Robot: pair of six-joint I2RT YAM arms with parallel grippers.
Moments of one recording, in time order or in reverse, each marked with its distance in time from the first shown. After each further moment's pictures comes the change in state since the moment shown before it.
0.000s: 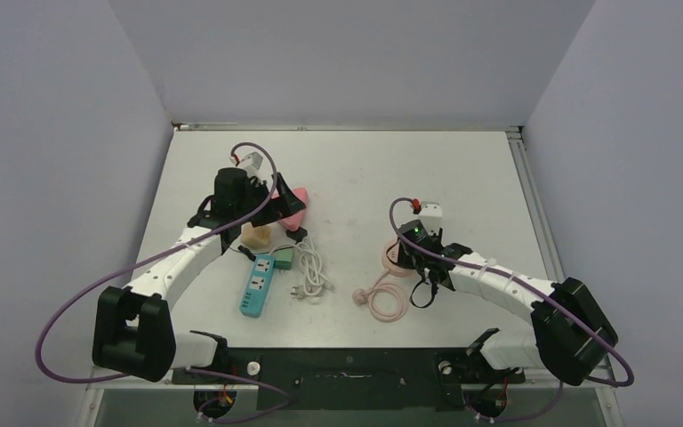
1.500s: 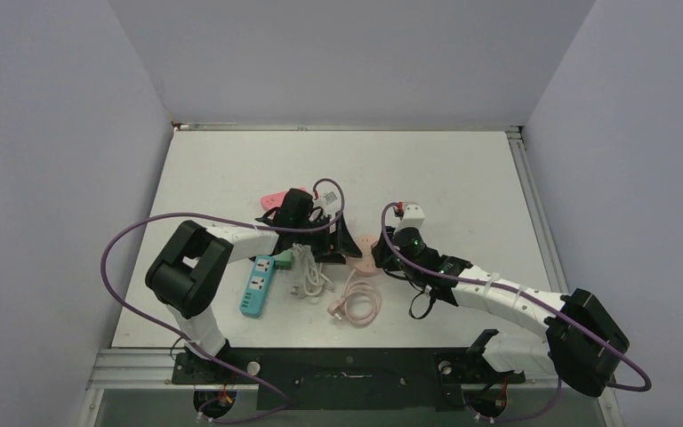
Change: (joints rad) left arm -0.305 0.435 0.015 0.237 0.408 -0.200; right arm 0.132 -0.077 -0.048 0.262 -0.161 0.002
